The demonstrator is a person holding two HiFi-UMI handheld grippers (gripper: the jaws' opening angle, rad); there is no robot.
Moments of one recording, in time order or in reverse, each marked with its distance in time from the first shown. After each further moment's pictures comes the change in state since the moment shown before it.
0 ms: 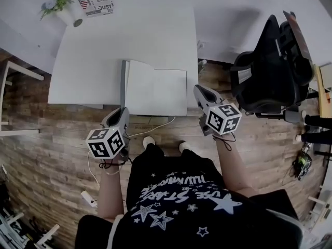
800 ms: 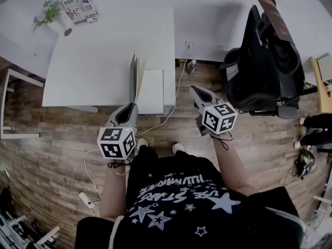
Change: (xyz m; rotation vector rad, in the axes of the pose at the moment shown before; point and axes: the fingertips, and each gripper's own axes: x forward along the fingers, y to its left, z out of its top) left arm 0.039 -0.144 0.000 0.223 -0.046 -0.017; right arm -0.069 -0.065 -0.002 0.004 -0.021 0.024
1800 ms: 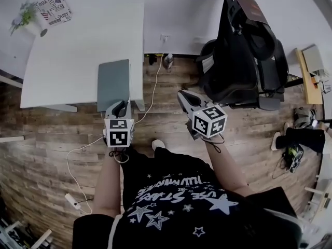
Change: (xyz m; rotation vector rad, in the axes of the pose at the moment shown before) left arm 0.091 -0.066 -0.082 0.188 0.172 0.094; right arm -0.077 -0.056 -0.035 -0.026 0.081 0.005
